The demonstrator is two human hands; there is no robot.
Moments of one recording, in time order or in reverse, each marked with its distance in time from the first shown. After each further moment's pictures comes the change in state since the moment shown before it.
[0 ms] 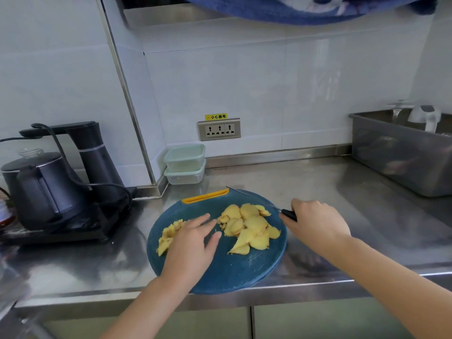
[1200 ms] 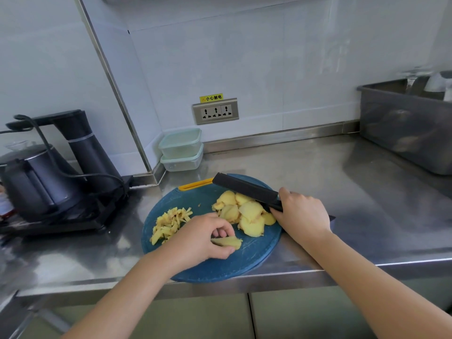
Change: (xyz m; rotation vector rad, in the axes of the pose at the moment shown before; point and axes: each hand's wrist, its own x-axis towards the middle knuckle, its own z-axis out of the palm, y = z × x) left_hand 0.015 0.020 -0.006 -0.079 -0.545 0.075; right_hand 0.015 0.003 0.056 0.001 0.172 -0.085
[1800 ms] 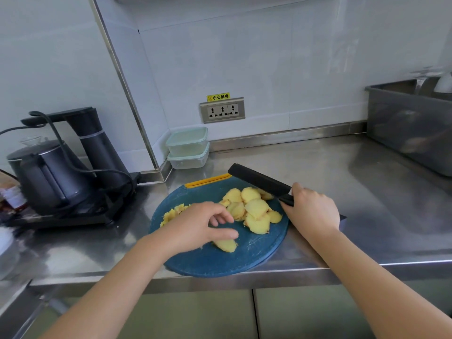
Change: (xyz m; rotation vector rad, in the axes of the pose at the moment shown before) left_hand 0.000 -0.002 -0.025 -0.014 -0.020 -0.056; right_hand 0.002 0.006 -0.002 0.063 -0.029 0.141
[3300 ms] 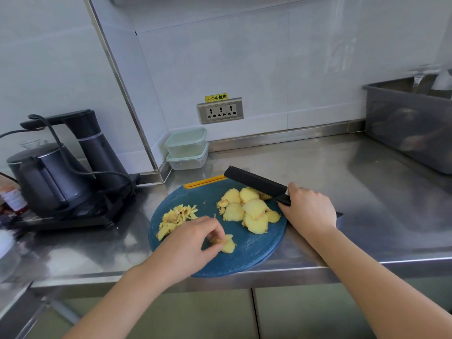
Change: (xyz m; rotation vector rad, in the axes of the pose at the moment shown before) left_hand -0.032 -0.004 0.023 0.149 0.196 0.103; right_hand 0.003 0.000 0.000 -0.025 -0.012 -0.038
